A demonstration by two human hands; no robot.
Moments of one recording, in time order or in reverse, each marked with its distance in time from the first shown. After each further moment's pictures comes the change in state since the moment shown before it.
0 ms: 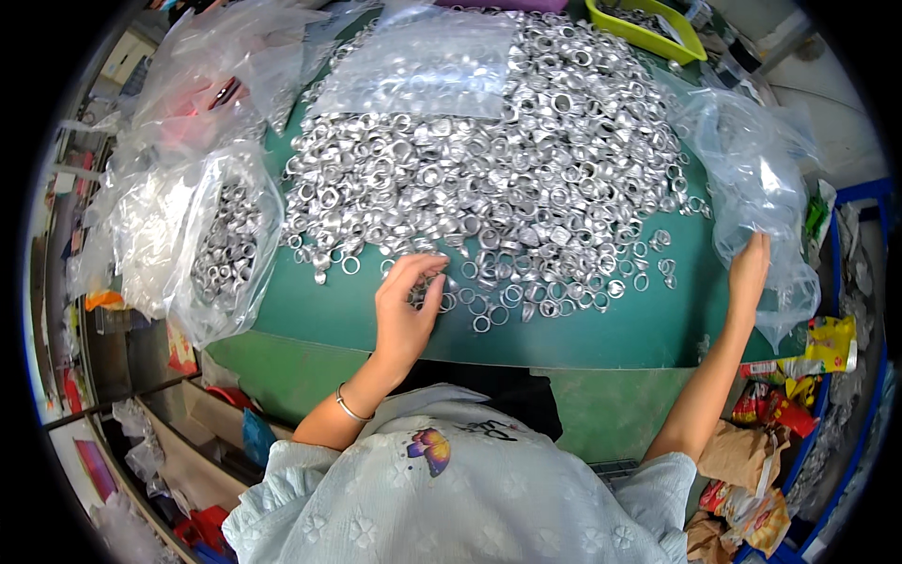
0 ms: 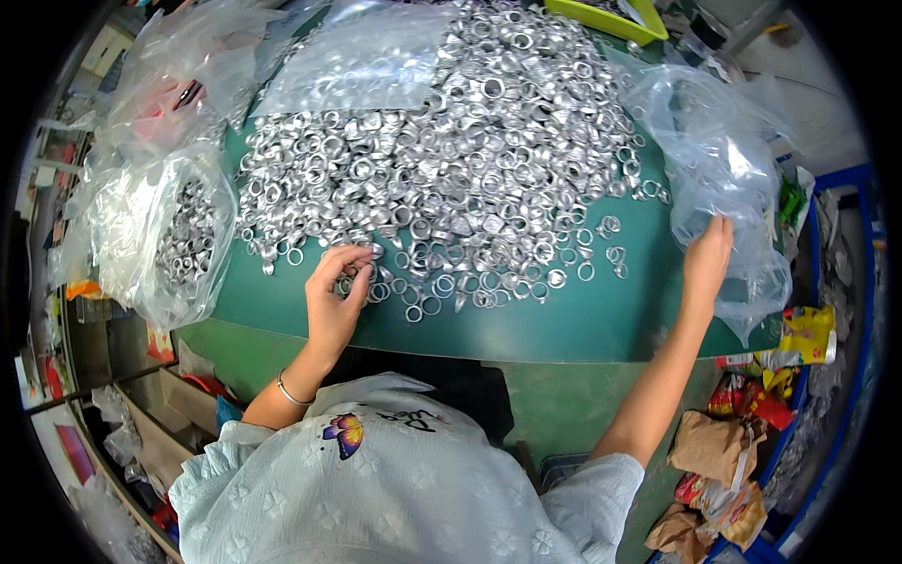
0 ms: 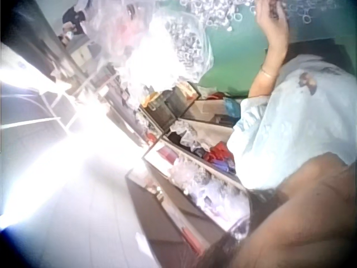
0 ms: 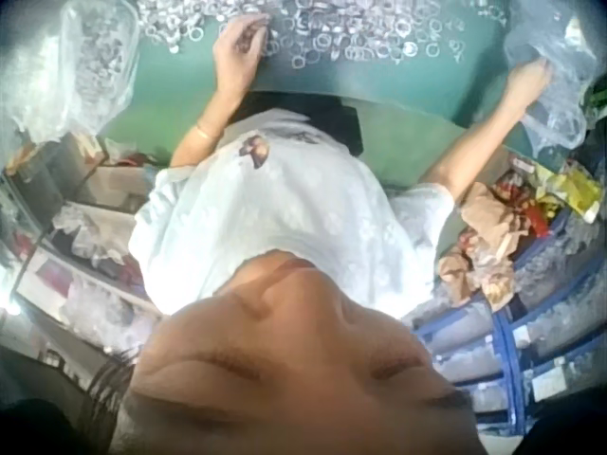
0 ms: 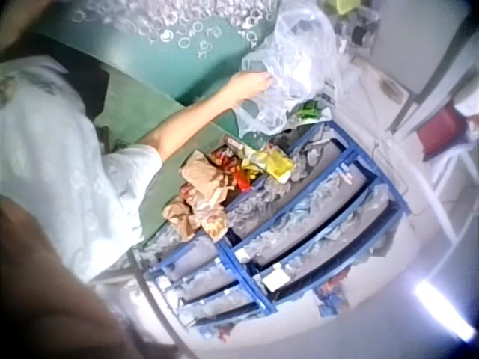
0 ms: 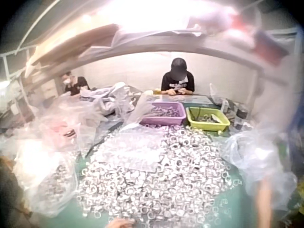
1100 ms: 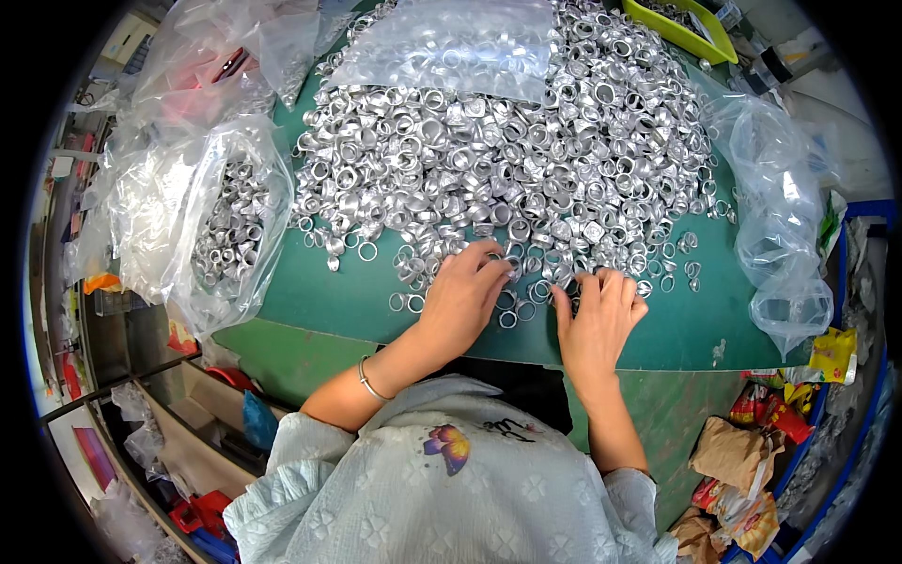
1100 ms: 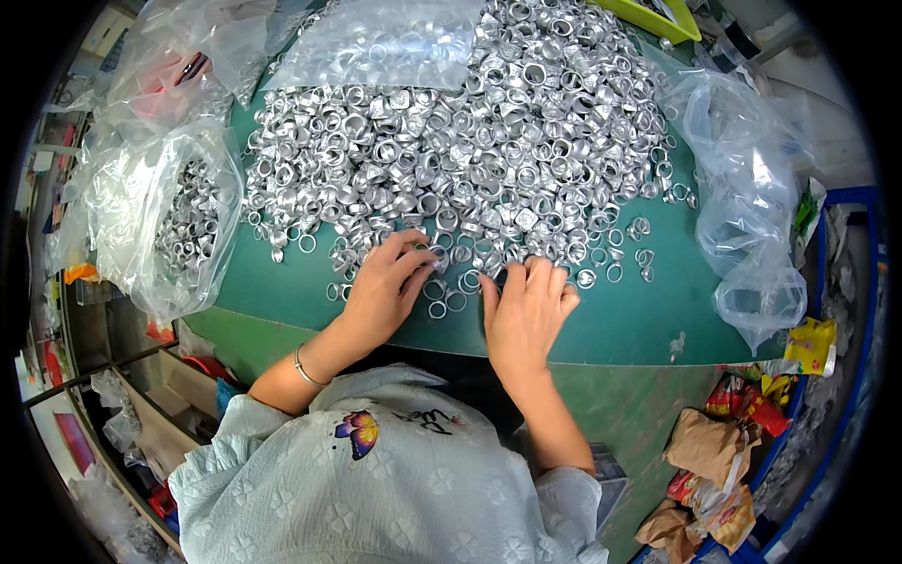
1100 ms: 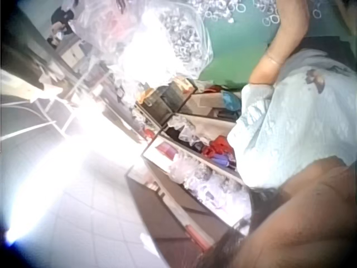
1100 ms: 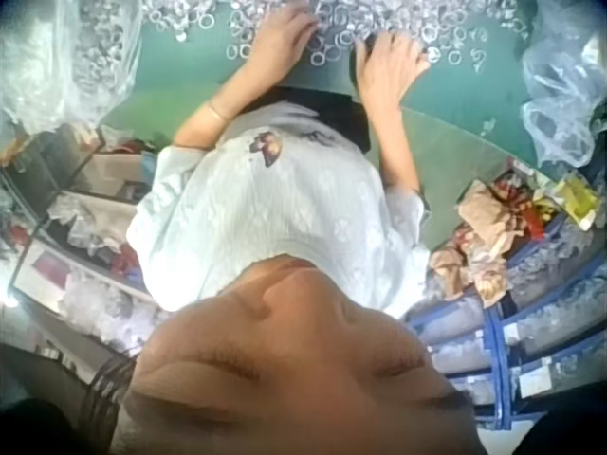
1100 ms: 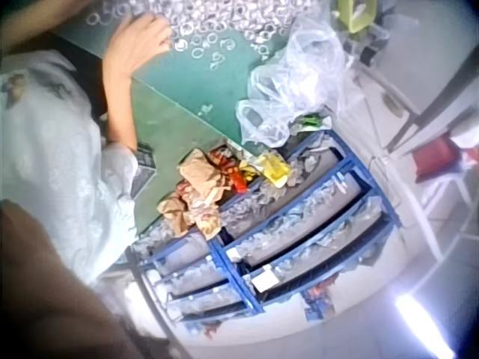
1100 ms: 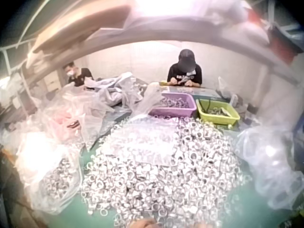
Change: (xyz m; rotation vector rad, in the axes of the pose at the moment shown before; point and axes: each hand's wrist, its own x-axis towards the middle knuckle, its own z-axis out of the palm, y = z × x) left_hand 0.006 -0.006 0.014 0.194 -0.282 0.176; right_hand -0.145 -0.255 -0.056 0.329 -0.217 -0.274
